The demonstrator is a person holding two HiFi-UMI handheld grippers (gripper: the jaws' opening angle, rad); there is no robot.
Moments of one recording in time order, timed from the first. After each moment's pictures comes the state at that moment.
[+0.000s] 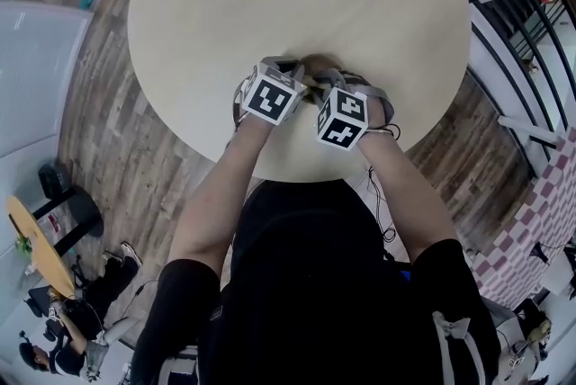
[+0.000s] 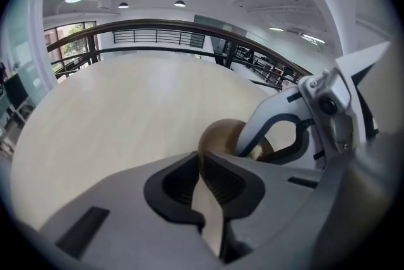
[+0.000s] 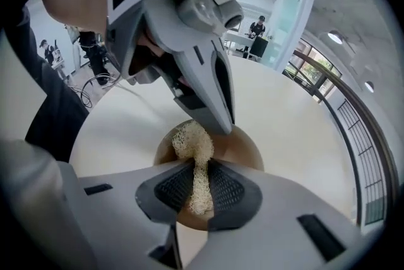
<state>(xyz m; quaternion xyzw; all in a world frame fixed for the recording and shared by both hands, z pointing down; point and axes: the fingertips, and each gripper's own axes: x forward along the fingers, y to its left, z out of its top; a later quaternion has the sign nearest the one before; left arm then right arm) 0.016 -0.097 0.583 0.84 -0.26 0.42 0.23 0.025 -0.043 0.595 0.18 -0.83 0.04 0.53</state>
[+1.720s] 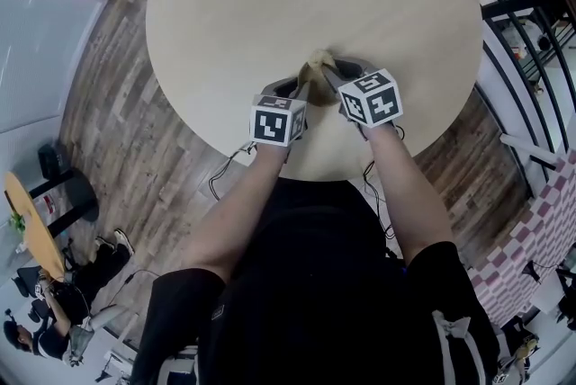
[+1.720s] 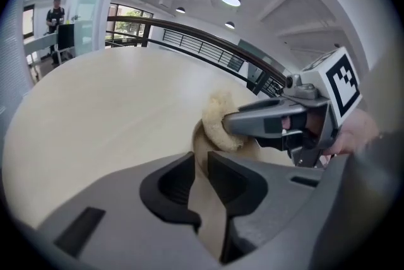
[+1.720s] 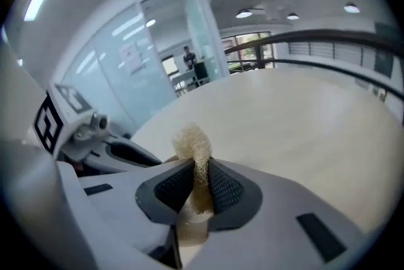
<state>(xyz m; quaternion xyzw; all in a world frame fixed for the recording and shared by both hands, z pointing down) -0.017 -0.061 0.582 0.79 -0.39 0.29 0.36 0.028 -0.098 0.563 0.34 -0.85 0.29 0.28</state>
